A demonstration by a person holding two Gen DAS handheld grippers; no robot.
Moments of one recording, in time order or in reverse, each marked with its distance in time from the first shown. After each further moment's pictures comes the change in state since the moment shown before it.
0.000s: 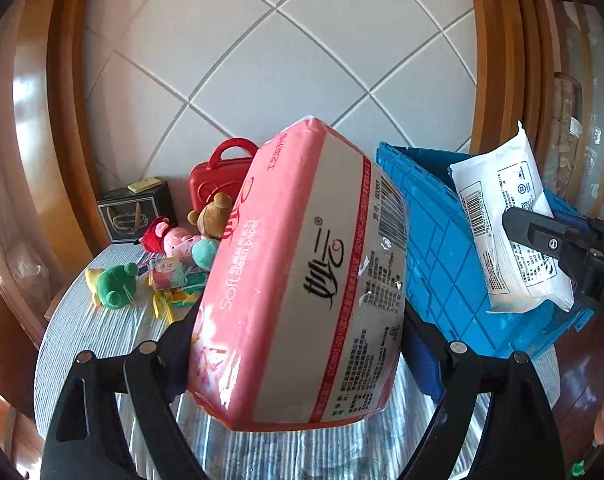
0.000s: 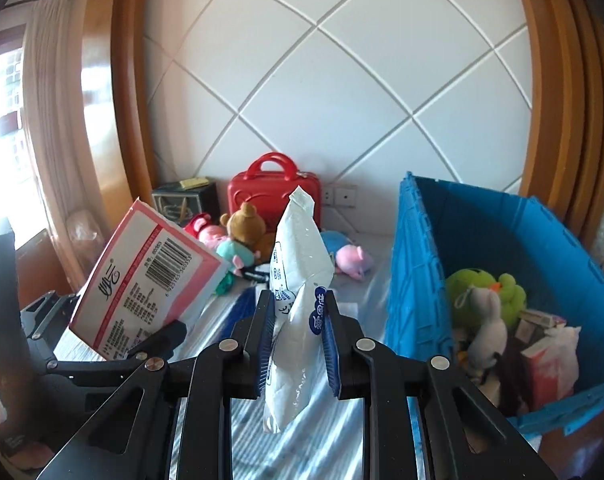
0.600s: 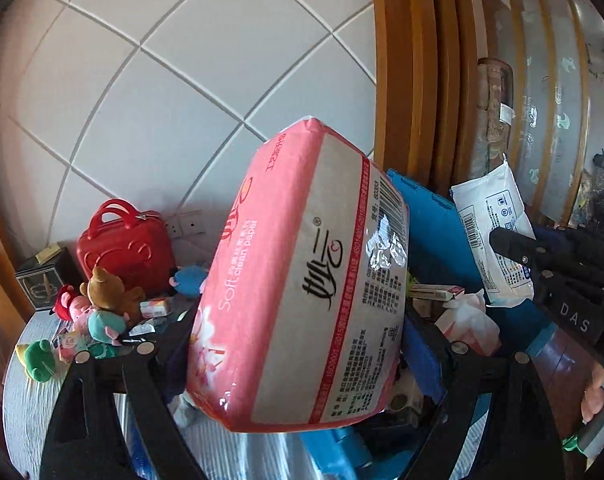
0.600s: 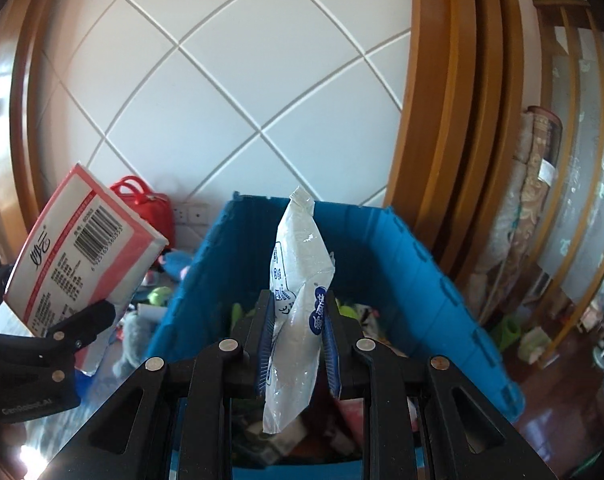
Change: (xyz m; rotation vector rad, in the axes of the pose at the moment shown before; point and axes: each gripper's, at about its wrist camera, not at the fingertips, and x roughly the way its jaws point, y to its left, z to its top) left arm 0.053 -0.215 0.096 0.139 0.000 -0.201; right arm -0.027 -0.207 0.037 0.026 0.013 -0.345
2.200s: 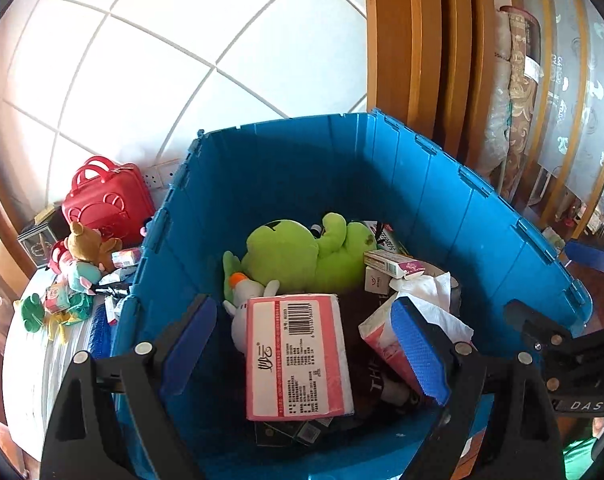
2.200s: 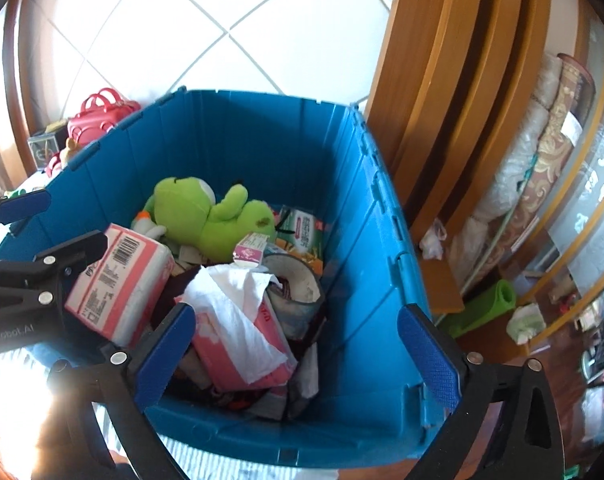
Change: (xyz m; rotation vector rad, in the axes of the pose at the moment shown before) left arm 0.049 -0.126 -0.013 -0.050 0.138 0.120; right arm 0.058 -0.154 -0.069 -0.084 0.249 0.076
